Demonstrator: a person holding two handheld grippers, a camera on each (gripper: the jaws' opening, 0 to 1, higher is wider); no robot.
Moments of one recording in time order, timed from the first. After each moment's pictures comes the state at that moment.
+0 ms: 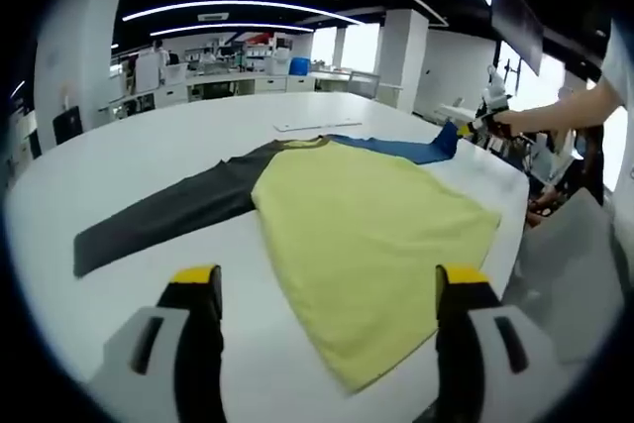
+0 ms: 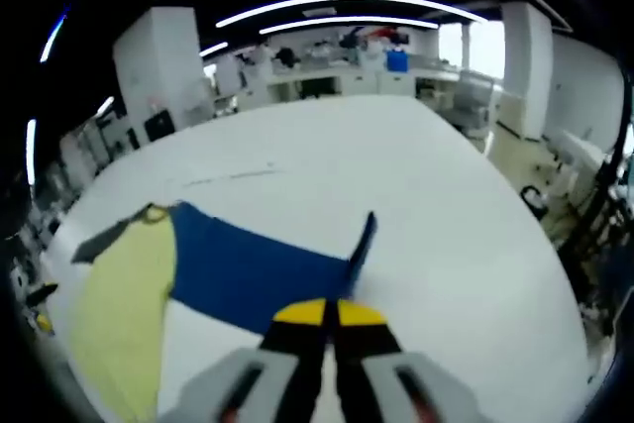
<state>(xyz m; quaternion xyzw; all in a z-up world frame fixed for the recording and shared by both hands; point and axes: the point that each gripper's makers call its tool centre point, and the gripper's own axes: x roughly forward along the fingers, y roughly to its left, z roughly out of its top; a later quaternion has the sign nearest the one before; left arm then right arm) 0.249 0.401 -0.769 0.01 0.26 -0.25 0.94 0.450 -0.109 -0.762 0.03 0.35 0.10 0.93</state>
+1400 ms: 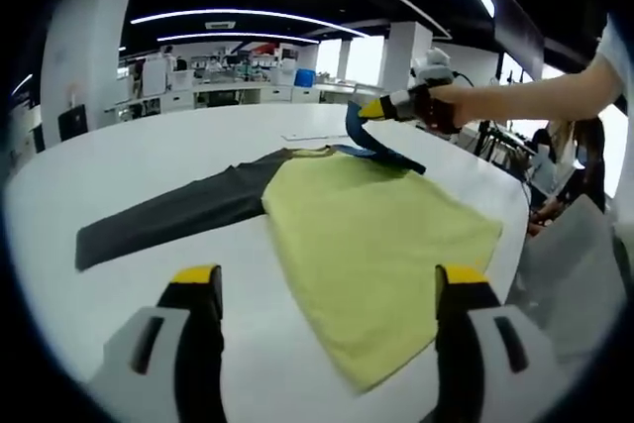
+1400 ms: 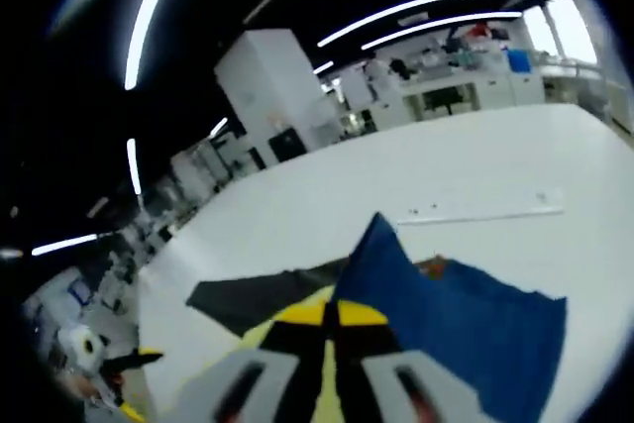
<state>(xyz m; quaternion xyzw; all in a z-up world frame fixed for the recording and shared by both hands) 0.248 0.413 -0.769 -0.01 0.23 -0.24 0.94 0.486 0.257 -0.725 0.13 0.30 0.36 0.87</state>
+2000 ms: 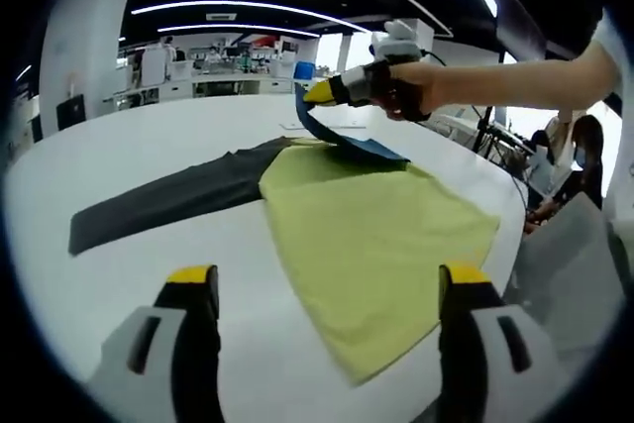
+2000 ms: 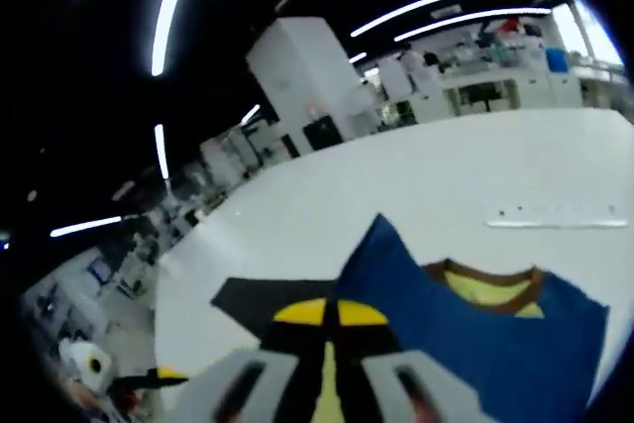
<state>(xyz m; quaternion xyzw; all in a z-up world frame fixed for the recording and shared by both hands) 0.241 0.411 -0.780 -0.03 0.25 -0.24 0.94 0.473 0.359 -0.733 0.11 0.31 0.43 0.84</state>
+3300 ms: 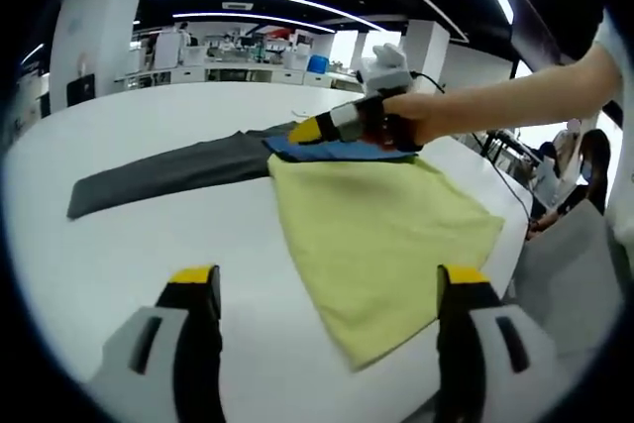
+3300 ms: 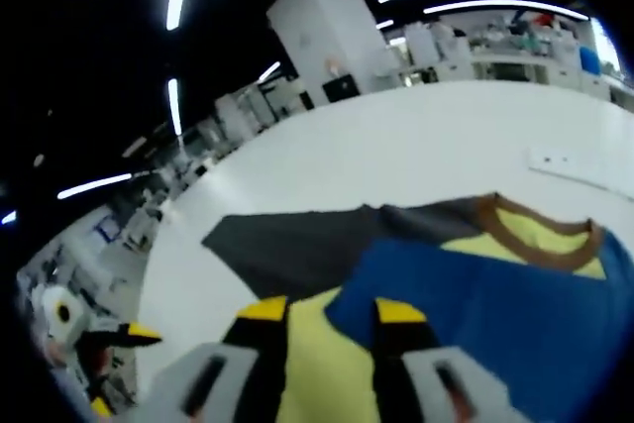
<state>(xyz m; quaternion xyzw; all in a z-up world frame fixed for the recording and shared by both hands) 0.231 0.420 -0.800 -0.05 0.26 -0.22 0.94 0.445 0.383 -0.809 0.05 0.34 0.48 0.81</state>
